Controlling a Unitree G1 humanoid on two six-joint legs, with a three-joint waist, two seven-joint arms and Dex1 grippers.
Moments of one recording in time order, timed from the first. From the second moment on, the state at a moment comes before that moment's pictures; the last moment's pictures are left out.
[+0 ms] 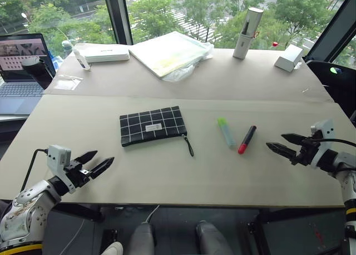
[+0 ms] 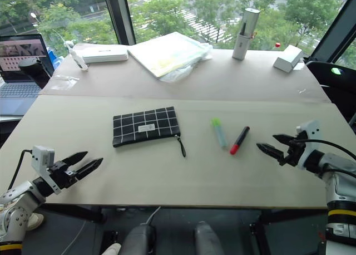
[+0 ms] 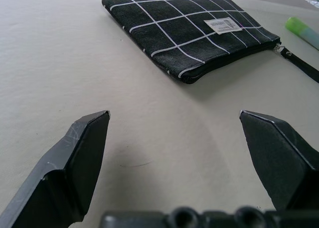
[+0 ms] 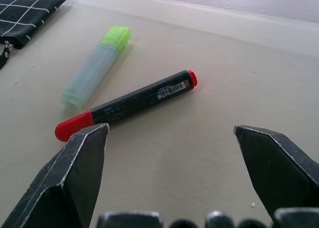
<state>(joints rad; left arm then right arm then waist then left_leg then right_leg) 0.08 0.62 0.41 -0.04 -0.61 0.45 -0.84 -0.30 -0.81 -0.29 0.42 0.42 0.30 1.04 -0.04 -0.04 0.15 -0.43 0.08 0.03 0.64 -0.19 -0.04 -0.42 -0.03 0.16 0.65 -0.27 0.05</state>
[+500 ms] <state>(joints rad) -0.01 0.72 0.36 0.07 -0.42 0.09 -0.99 -0.32 -0.81 -0.33 0.39 0.49 0.36 1.06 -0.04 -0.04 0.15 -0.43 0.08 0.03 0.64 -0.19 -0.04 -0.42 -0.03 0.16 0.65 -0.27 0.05</state>
